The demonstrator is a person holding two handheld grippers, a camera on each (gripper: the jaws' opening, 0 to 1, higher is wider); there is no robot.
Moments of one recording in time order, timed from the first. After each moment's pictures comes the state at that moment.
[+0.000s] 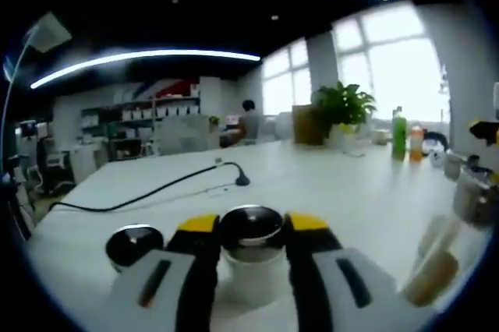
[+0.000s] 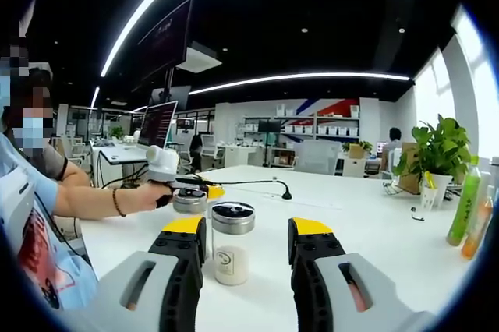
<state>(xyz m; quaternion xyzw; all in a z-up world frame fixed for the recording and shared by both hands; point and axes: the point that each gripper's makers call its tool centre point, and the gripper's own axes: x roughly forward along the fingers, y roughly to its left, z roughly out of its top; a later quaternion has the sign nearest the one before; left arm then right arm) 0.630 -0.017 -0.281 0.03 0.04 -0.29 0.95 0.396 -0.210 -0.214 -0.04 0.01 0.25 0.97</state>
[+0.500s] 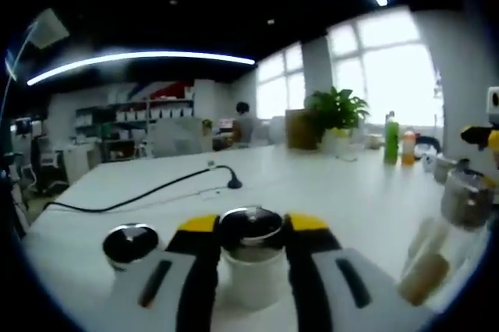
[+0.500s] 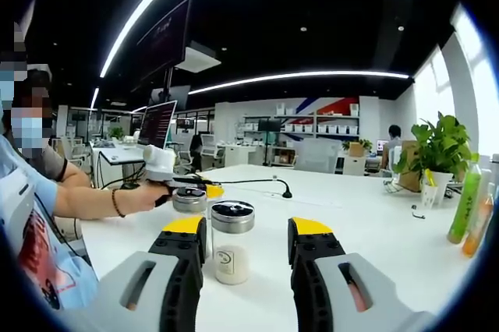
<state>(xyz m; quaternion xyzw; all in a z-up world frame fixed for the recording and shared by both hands) 0.620 -0.021 -0.275 0.02 0.03 -0.32 0.95 0.399 -0.212 -0.216 -0.03 0.01 0.25 0.97</state>
